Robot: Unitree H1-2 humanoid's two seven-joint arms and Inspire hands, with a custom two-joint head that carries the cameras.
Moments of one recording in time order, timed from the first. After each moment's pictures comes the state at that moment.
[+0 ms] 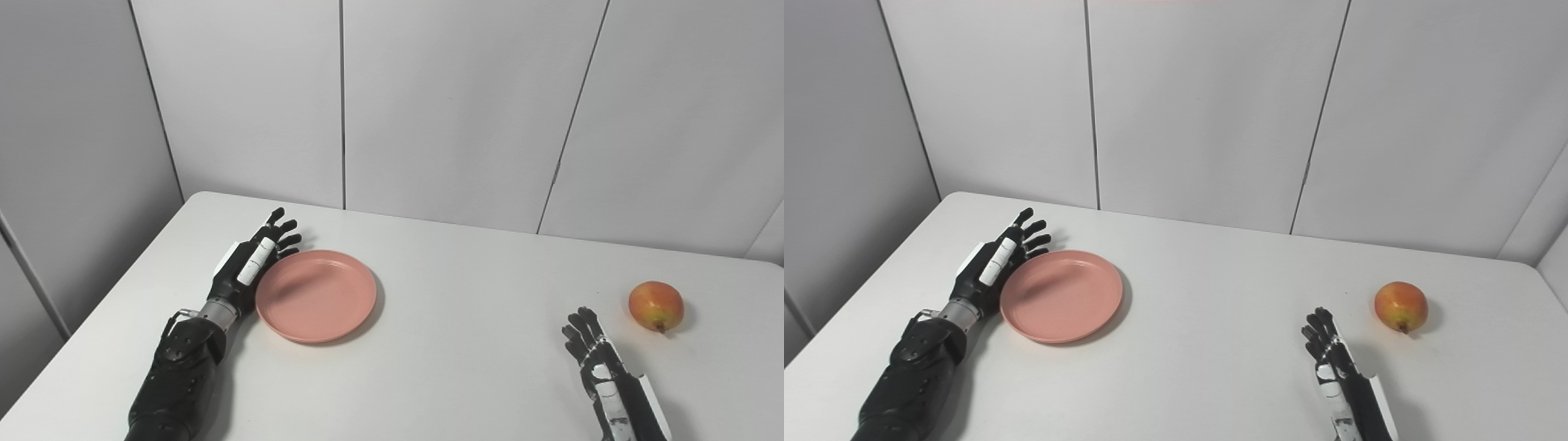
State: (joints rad) left arm -0.51 0.30 0.17 0.79 -0.24 -0.29 -0.37; right arm 0.04 -0.10 0.04 -0.05 0.13 -0.16 0.19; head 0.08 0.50
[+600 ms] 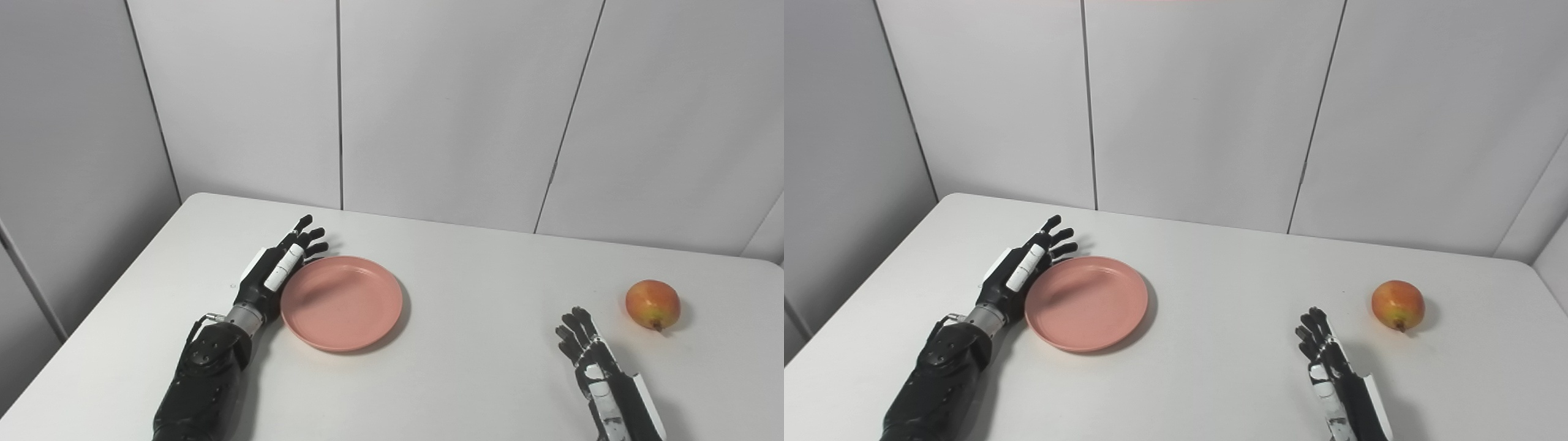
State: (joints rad) left arm -0.49 0.23 0.13 0.70 -0.20 -0.23 -0.32; right arm 0.04 -0.09 0.04 -0.05 0.11 -0.16 0.19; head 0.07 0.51
